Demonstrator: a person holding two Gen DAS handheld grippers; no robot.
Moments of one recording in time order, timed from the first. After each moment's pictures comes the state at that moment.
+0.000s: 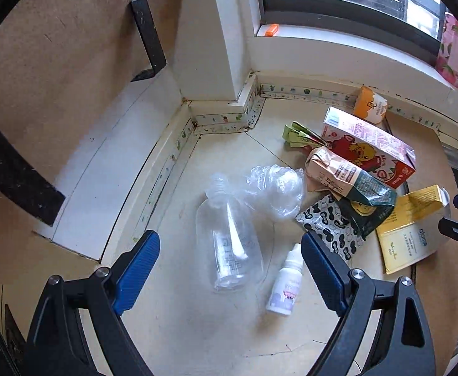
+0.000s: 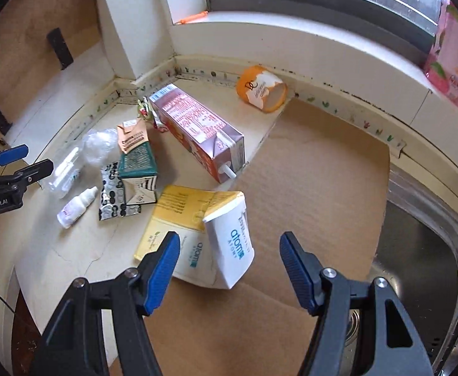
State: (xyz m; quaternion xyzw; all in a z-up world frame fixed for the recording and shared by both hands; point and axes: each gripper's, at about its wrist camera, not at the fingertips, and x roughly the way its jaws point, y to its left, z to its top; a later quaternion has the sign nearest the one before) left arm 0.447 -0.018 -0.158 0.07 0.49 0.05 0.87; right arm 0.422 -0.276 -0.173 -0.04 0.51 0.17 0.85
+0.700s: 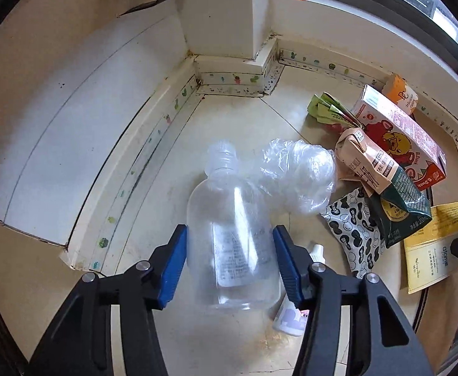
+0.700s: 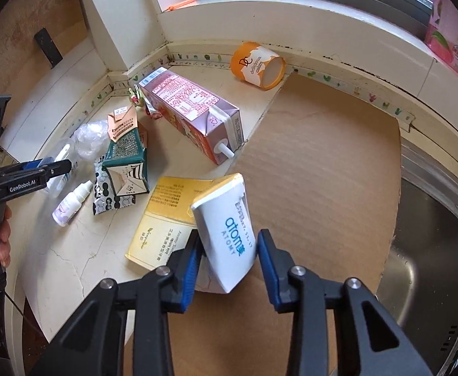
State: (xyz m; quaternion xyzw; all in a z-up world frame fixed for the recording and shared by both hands) left arm 0.473 0.000 -0.196 0.01 0.54 0.06 0.84; right arm 0.423 -0.283 -0.189 0.00 0.53 0.17 0.83
